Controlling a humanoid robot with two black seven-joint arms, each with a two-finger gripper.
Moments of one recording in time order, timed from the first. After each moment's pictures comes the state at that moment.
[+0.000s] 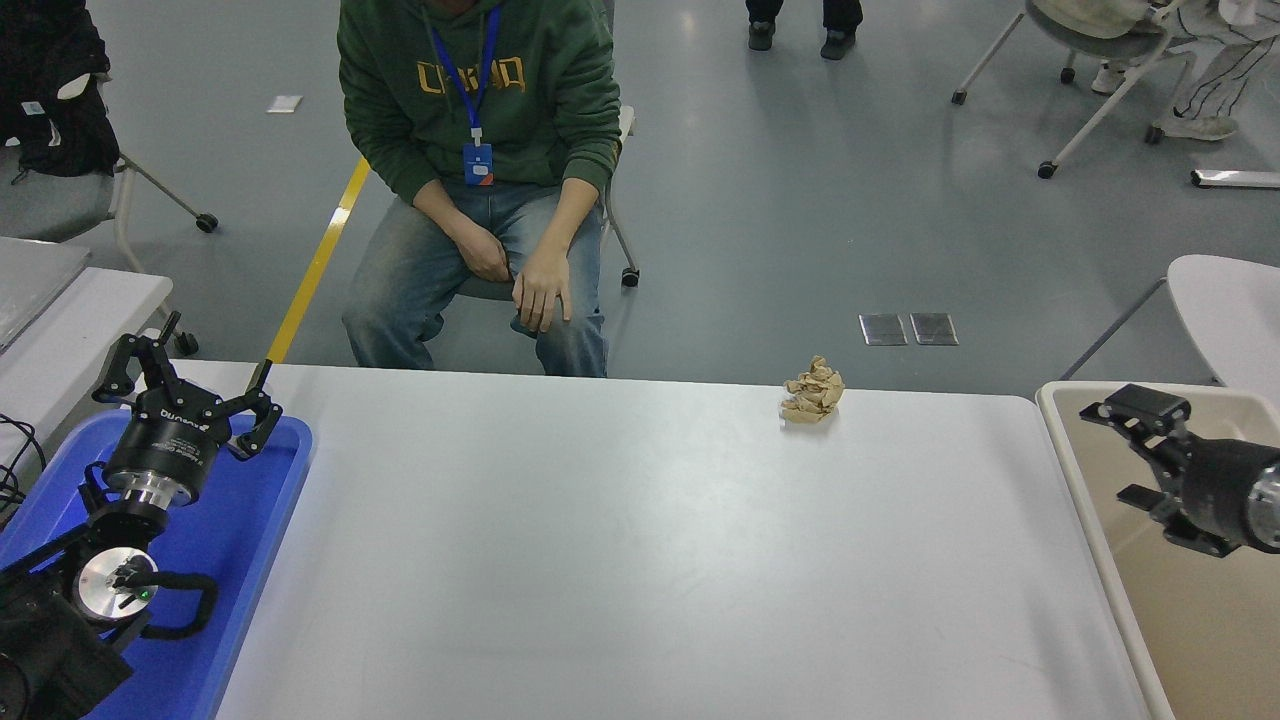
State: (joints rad) left arm -0.55 0.46 -0.59 -0.39 -0.23 -0.70 -0.59; right arm 0.72 -0.99 0.26 1.36 -0.43 -0.06 -0.06
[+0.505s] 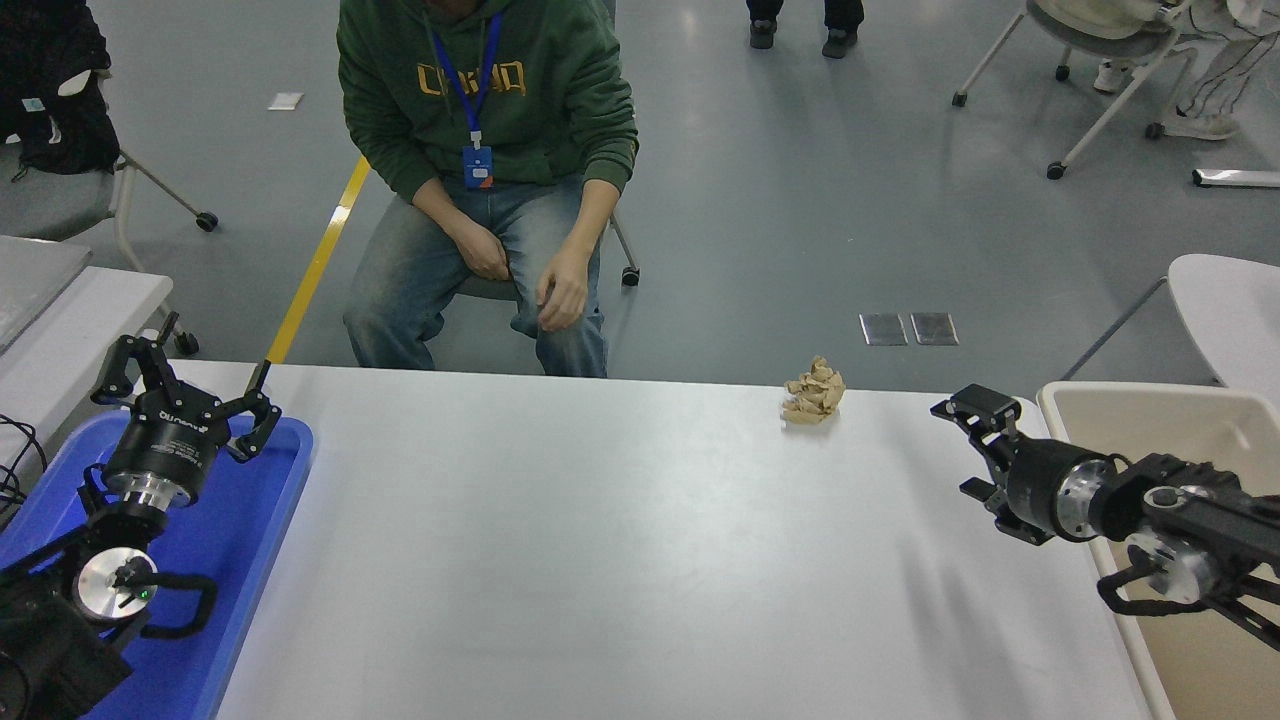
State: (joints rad) left arm -0.55 0.46 -0.59 -0.39 -0.23 -0.70 -0.59; right arm 0.73 -0.63 0.26 1.13 -0.44 -0.16 -0.06
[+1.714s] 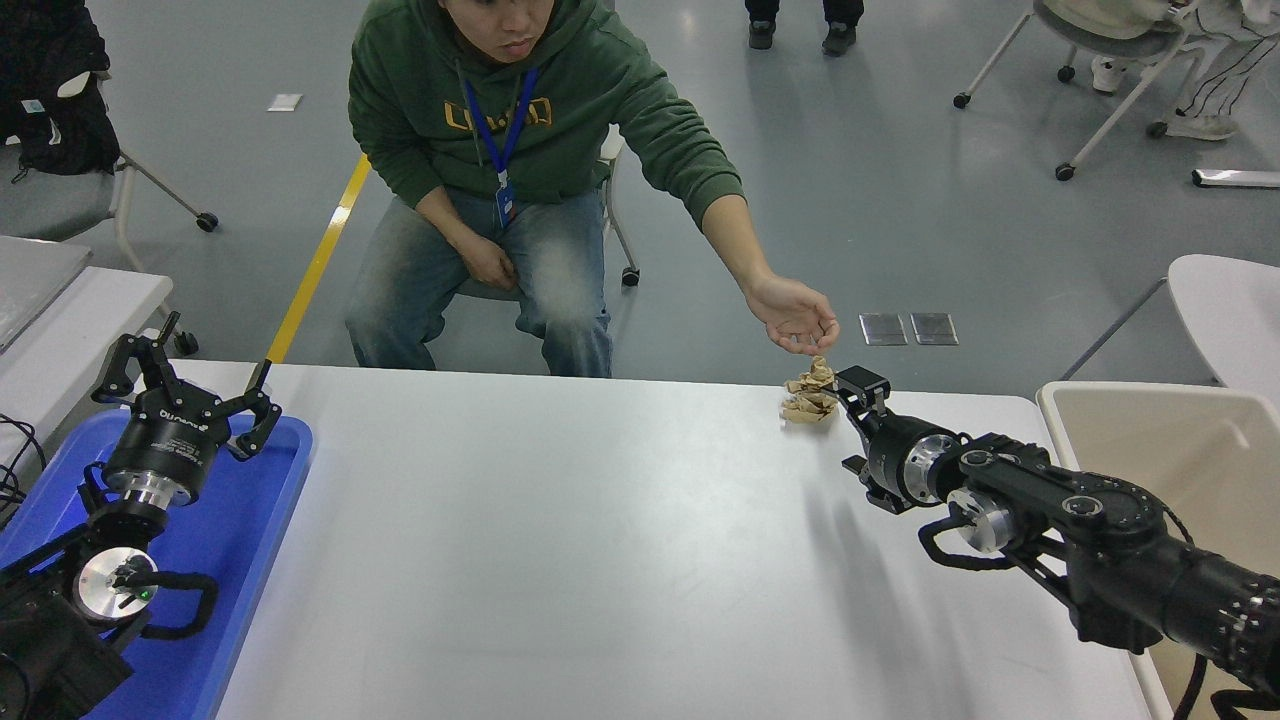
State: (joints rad) left arm -0.55 0.46 -0.59 -0.39 -0.23 -0.70 -0.59; right arm 0.81 -0.28 0.29 0.80 -0.40 -0.17 -0.06
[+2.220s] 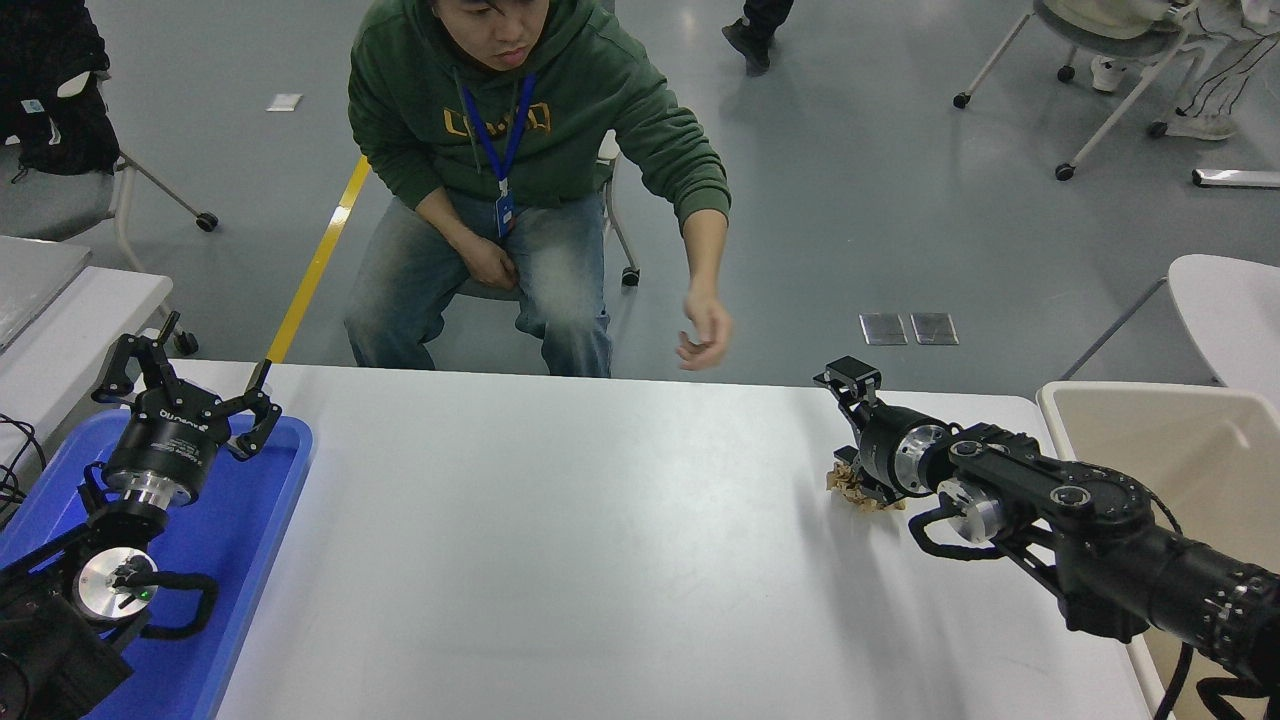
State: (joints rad) left arm -0.55 0.46 -0.59 -0.39 -0.23 -0.70 -0.59; right arm 0.83 -0.28 0.25 0.79 -0.40 -0.15 -0.06
